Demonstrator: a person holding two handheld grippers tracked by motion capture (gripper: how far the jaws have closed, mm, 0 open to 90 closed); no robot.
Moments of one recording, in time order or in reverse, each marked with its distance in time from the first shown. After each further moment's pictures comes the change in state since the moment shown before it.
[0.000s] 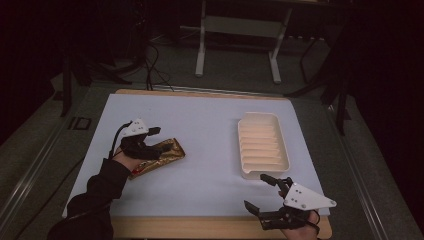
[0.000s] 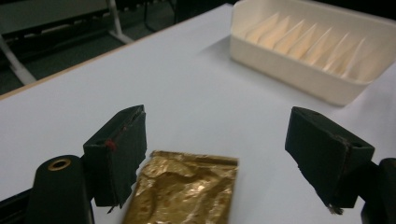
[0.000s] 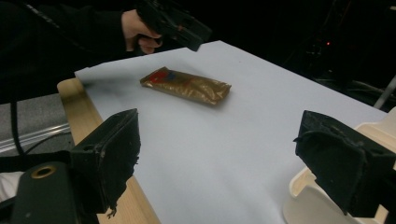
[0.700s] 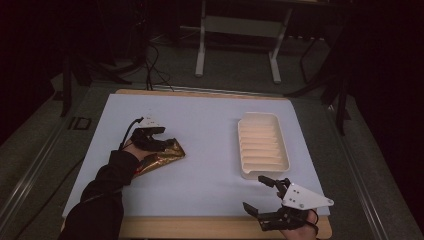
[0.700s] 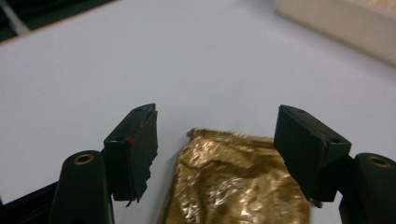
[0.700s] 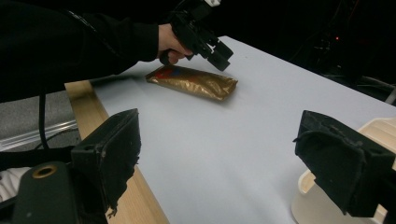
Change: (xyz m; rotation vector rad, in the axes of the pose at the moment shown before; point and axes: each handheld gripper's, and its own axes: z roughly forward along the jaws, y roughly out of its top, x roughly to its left) left arm 0.034 -0.018 0.054 0.155 0.033 -0.038; right arm 0.000 -0.003 0.003 0.013 0.023 0.010
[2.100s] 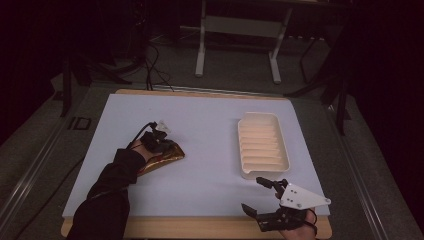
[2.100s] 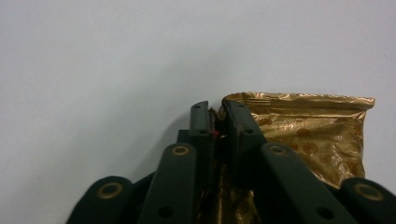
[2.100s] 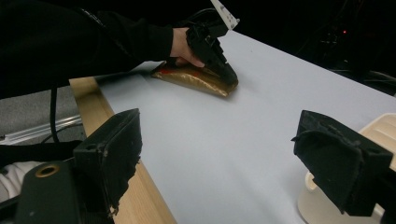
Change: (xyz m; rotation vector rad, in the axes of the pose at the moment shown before) left arm -0.005 -0.003 0.032 0.241 0.019 0.077; right arm 0.001 -0.002 0.003 0.023 0.017 0.004
